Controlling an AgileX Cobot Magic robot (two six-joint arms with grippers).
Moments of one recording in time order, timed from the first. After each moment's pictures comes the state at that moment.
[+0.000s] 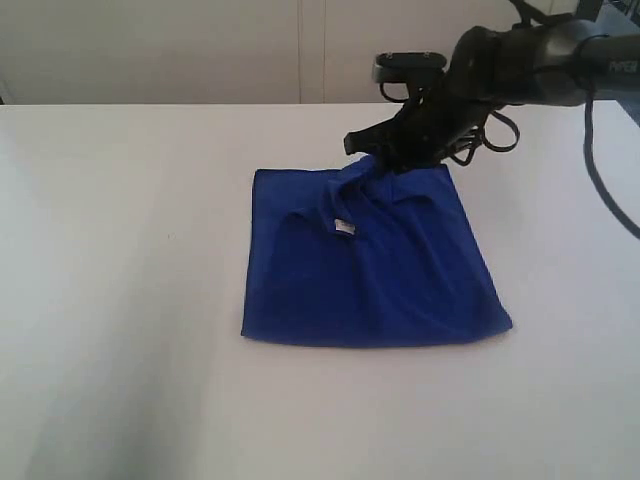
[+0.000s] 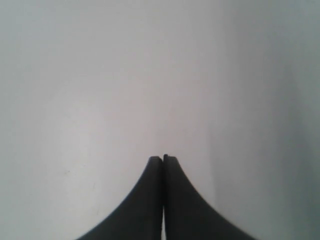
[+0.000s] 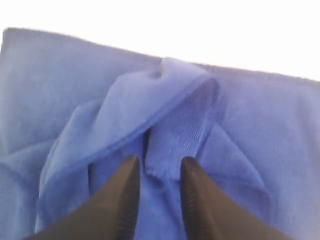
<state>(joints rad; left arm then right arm) -0.07 0.77 -0.50 -0.06 0.78 0.08 0.17 2.12 -1.59 0.26 0.54 -0.11</state>
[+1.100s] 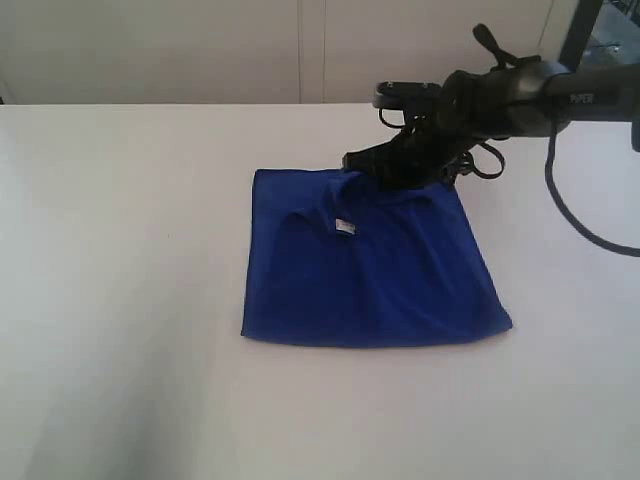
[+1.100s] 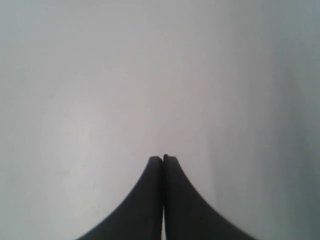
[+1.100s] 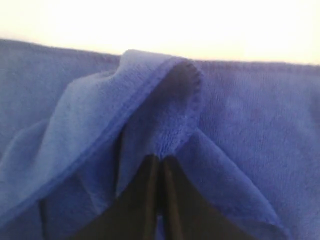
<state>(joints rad) -0.07 0.77 -0.50 -0.06 0.78 0.08 0.17 2.22 -1.59 0.26 0.42 -0.05</state>
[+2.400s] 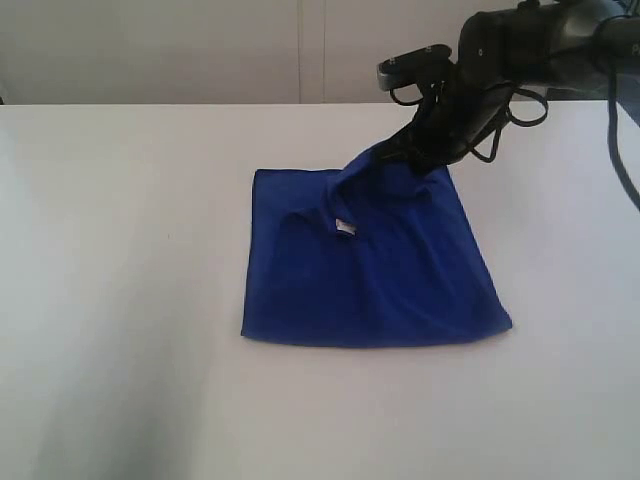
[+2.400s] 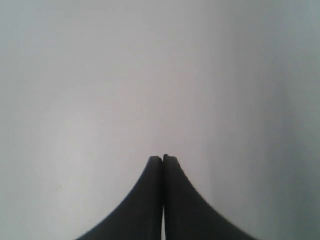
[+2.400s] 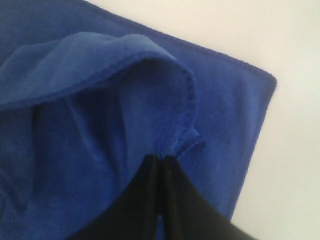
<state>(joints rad) -0.07 0.77 -0.50 -0.09 0.74 0.08 0.17 2.07 -1.59 0.00 0.68 -0.13</state>
